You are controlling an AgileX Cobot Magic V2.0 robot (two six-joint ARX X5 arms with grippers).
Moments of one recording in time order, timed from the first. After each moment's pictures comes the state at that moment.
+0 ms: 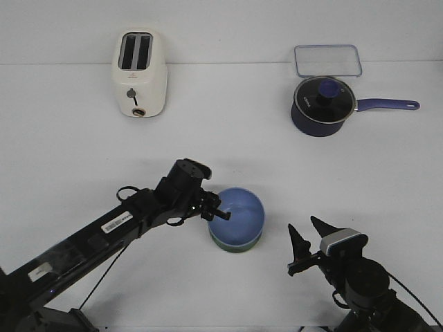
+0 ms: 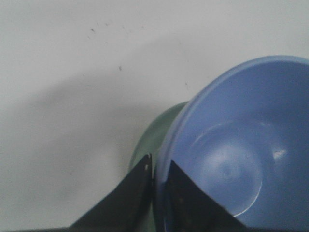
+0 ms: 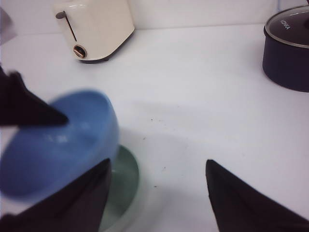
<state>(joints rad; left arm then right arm) -0.74 1.55 1.22 -0.39 0.14 -0.30 0.74 0.39 0.55 -0.46 0.27 0.34</state>
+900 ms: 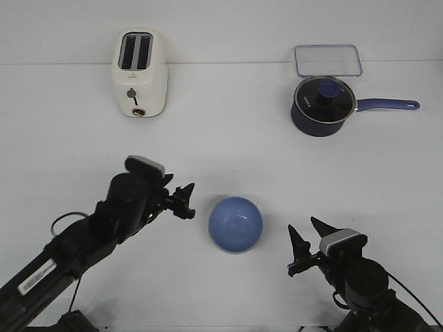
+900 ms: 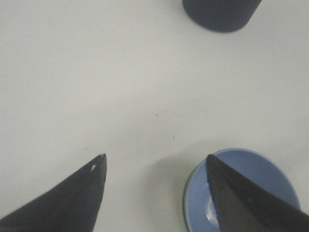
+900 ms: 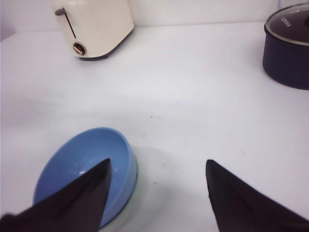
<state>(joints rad) -0.71 1.12 1.12 -0.39 -0.11 -0.24 0.74 0.39 0.55 -0.47 0.27 0.34</state>
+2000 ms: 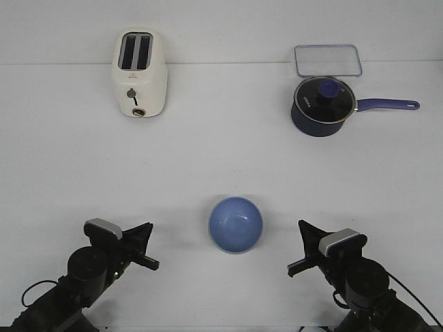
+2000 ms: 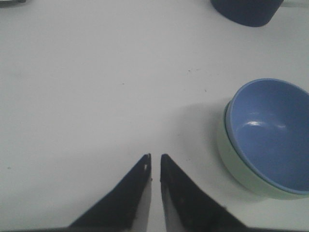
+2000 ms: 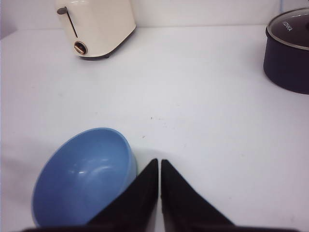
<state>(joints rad) -0.71 0.54 0.52 -0.24 -0.17 -0.33 0.74 0.39 0.55 -0.47 0.26 0.32</state>
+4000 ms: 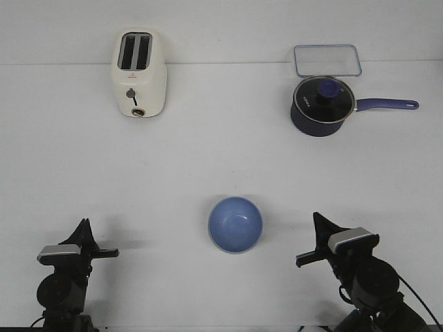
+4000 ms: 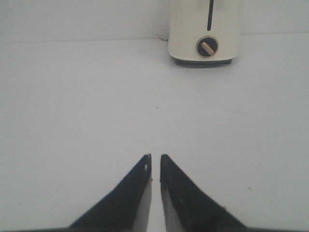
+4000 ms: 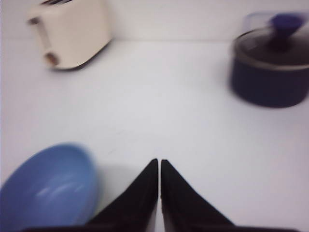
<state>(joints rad) -0.05 0.00 0.03 0.00 -0.14 0.04 0.59 0.34 0.51 -0.40 0.28 0.21</state>
